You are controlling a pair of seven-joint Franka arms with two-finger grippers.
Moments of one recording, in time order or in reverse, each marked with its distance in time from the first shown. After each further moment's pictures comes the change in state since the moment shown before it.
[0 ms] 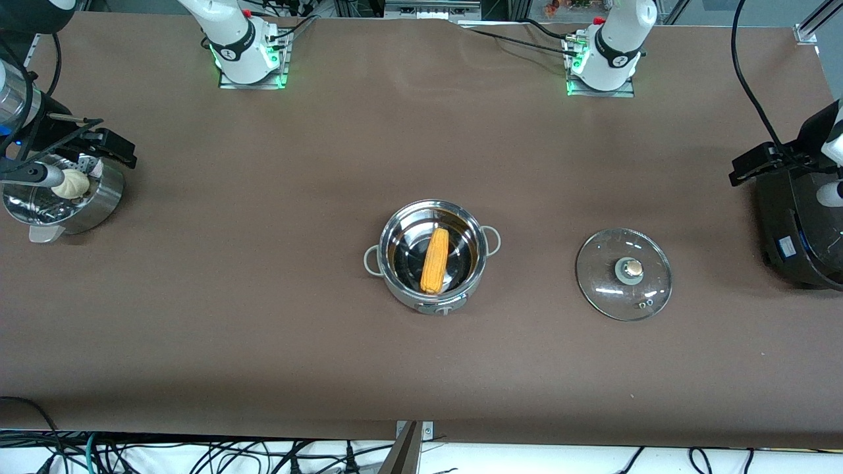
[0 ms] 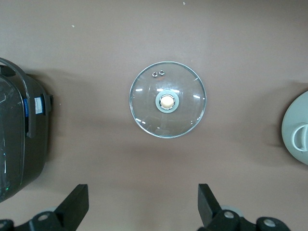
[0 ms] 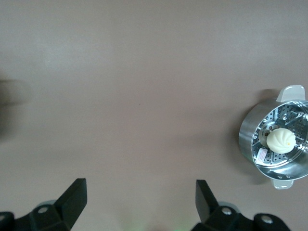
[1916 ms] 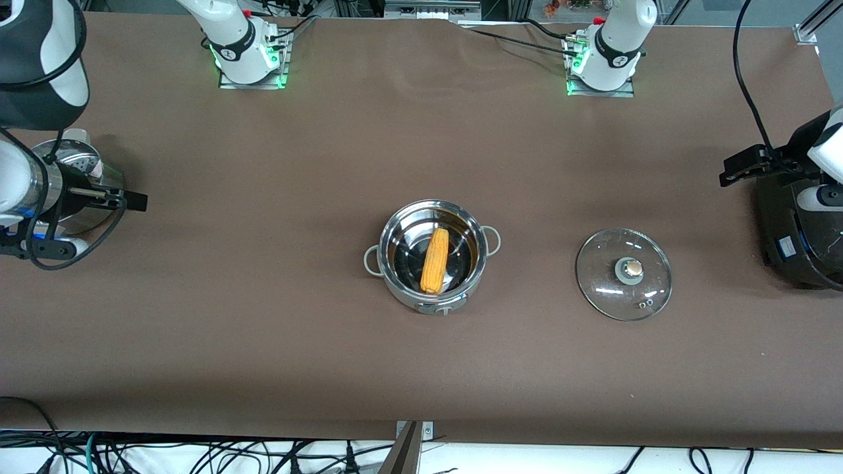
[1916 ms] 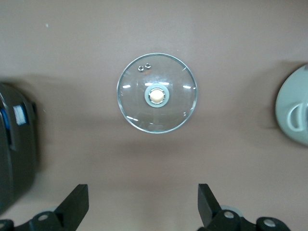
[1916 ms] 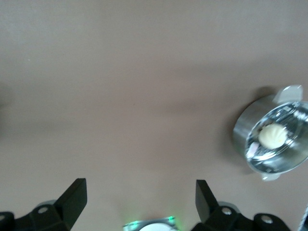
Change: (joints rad) left arm 0.000 0.003 0.019 -0.045 -0.062 0.017 0.077; right arm 0.082 0.363 0.000 0.431 -0.112 -0.224 0.050
